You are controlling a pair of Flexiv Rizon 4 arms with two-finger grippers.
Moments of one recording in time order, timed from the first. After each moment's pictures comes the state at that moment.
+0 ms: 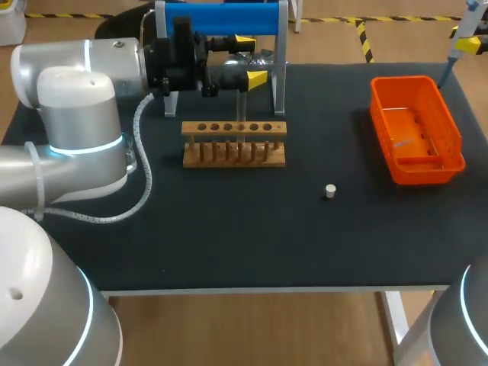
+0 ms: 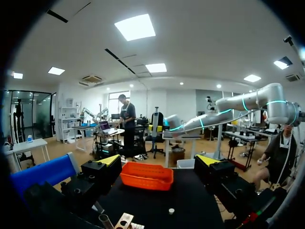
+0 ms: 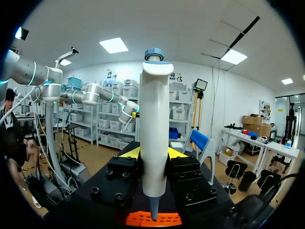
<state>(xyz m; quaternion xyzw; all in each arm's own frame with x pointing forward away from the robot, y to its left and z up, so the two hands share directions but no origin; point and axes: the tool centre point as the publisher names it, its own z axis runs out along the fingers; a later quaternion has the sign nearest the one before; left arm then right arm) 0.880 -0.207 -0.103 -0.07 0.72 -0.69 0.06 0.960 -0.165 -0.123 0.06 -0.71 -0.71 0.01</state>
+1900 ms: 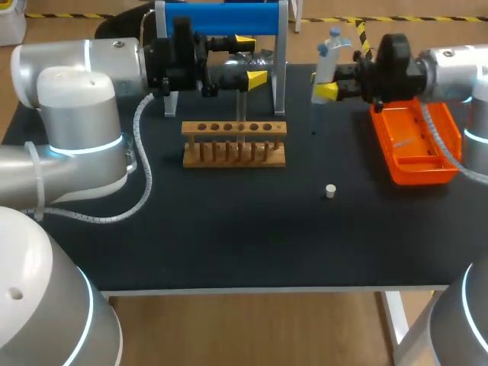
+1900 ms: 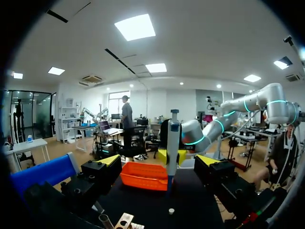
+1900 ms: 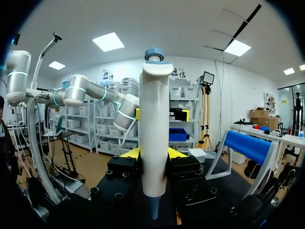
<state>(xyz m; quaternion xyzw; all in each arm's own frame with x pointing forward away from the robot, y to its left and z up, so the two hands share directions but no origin) 0.880 -0.207 -0.103 -0.07 0.72 -0.69 0.06 0.865 0.109 -0.149 0.04 -0.70 -0.71 0.04</state>
